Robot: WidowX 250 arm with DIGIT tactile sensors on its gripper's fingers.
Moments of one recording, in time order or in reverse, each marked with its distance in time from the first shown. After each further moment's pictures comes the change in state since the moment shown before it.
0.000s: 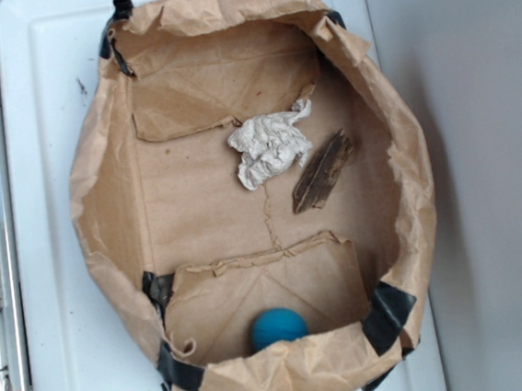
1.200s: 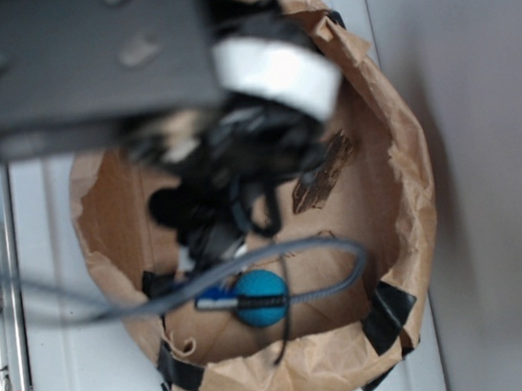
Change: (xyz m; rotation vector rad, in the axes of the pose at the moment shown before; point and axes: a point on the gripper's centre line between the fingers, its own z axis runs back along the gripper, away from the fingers) arm 0.129 0.053 -0.100 -0.020 0.099 -0.212
